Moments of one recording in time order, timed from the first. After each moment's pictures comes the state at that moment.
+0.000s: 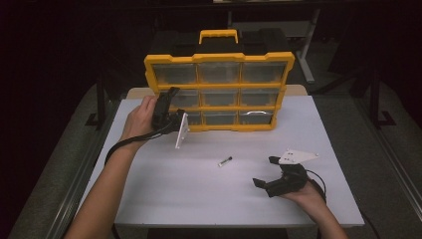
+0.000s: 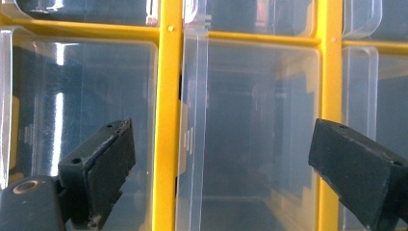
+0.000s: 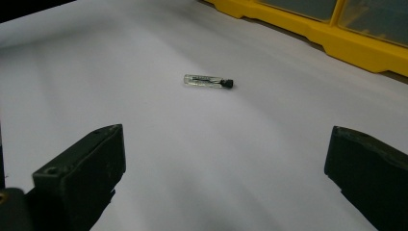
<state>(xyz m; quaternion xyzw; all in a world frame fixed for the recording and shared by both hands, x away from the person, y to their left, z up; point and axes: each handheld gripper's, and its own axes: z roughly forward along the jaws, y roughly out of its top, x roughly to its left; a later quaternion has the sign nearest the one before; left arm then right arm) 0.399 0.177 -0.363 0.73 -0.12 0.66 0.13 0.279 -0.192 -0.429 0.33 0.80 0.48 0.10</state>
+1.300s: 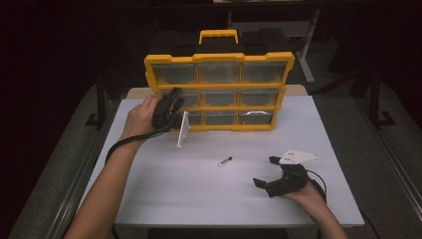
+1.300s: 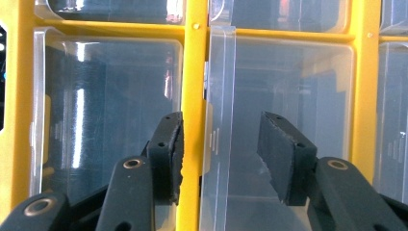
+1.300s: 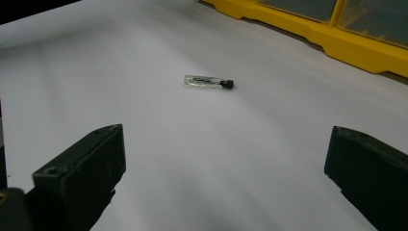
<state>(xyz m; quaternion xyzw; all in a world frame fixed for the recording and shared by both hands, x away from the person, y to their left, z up) 0.400 0.173 -0.360 0.71 -0.11 0.69 0.12 0.278 -0.193 -0.428 0.33 0.80 0.48 0.10</state>
